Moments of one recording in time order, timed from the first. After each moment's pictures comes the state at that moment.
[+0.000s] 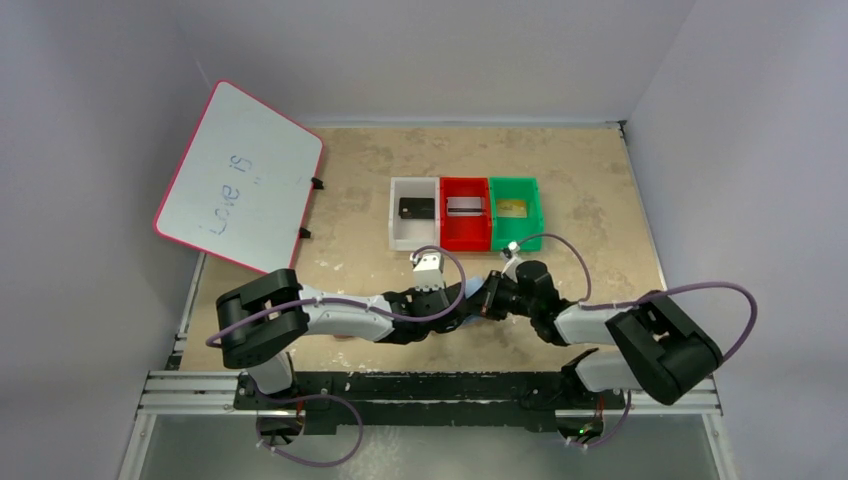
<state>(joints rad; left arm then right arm) -1.23 1.68 0.84 -0.10 -0.54 -1.12 0.53 1.37 0.19 0.59 -0.42 0.96</state>
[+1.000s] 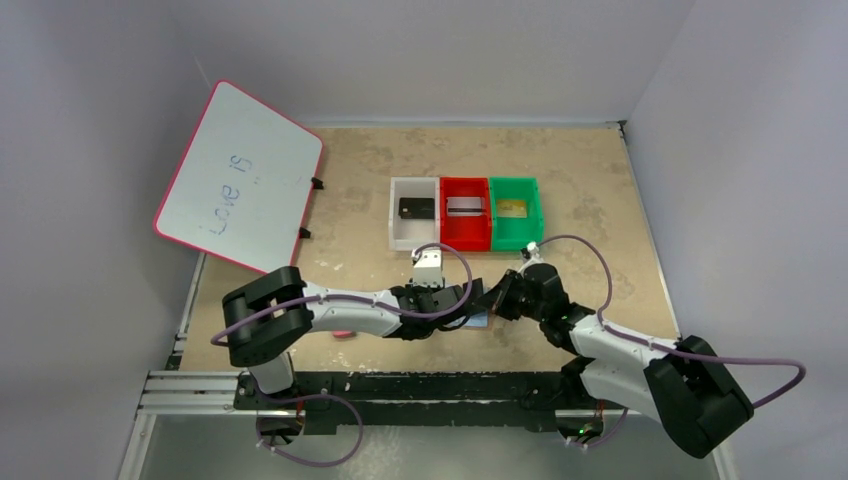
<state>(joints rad) -1.23 1.71 0.92 -0.30 -0.62 -1.11 0.54 1.06 0.19 0.23 -0.18 0.94</state>
